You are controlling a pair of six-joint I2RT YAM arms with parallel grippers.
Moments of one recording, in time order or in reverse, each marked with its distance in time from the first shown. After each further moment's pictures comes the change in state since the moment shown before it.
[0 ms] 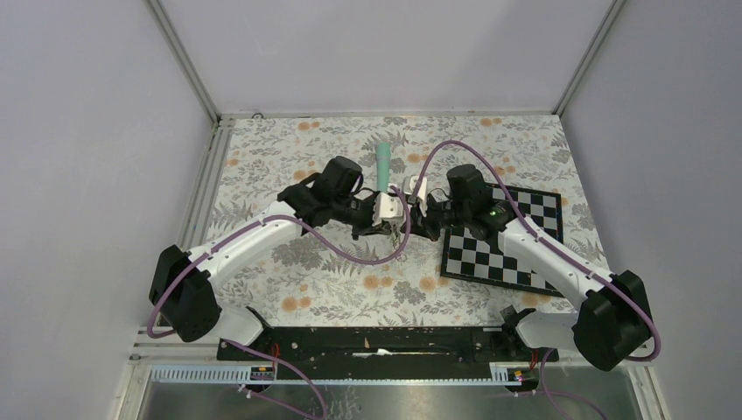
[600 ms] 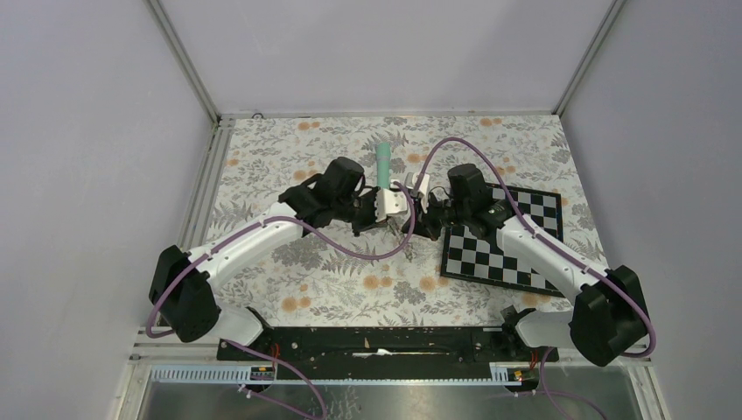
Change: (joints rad) left arm -0.021 -0.001 0.000 0.030 -0.184 -0.076; right arm -0.021 0.029 -0.008 0.027 -0.002 0.093
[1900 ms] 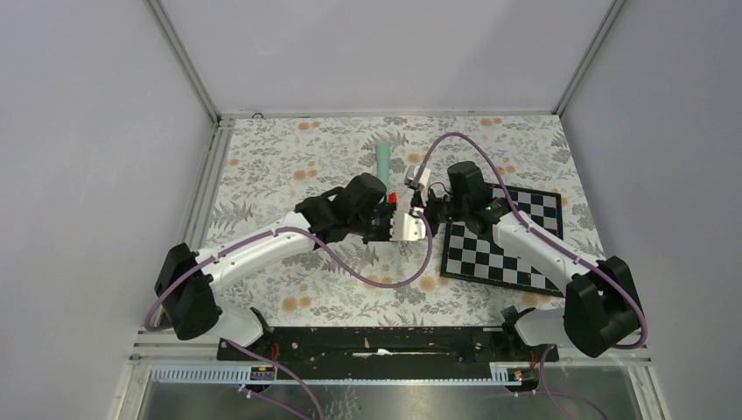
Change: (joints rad) left arm -0.151 0.015 0.016 -0.014 -0.242 0.156; right arm -0.038 0.053 -0.009 0.081 -0.049 0.134
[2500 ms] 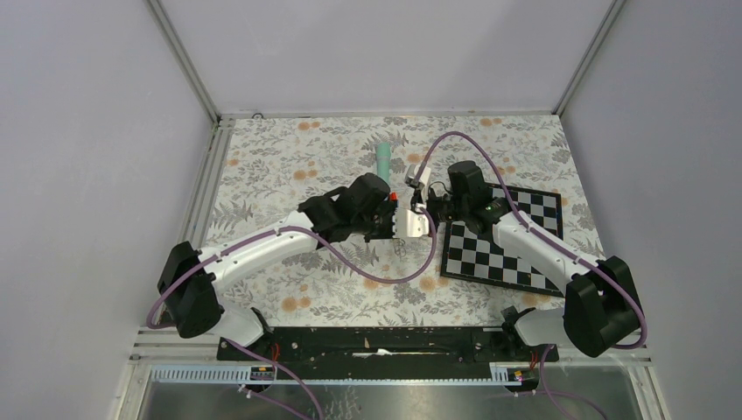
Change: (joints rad) left arm -0.023 0.017 0.019 -0.001 -0.104 -0.053; right arm 0.000 0.001 0.000 0.016 0.003 0.023
